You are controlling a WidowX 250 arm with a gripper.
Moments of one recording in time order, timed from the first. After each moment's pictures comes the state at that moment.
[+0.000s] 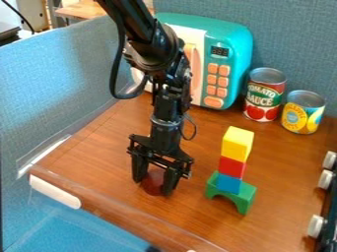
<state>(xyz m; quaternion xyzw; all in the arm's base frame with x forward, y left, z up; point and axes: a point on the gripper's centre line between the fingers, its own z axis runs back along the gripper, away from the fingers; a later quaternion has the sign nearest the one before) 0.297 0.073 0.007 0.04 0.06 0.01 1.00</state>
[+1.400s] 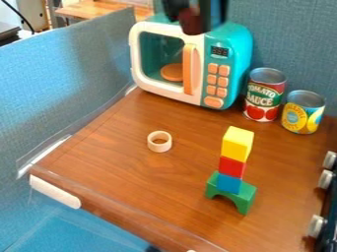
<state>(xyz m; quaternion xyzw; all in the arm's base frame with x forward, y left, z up) 0.285 0.014 0.258 -0.03 -0.11 -0.17 0.98</state>
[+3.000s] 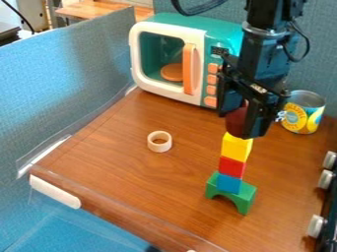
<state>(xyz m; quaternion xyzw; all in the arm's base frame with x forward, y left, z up) 0.309 -0.039 0.148 0.02 -0.02 -0.28 0.96</state>
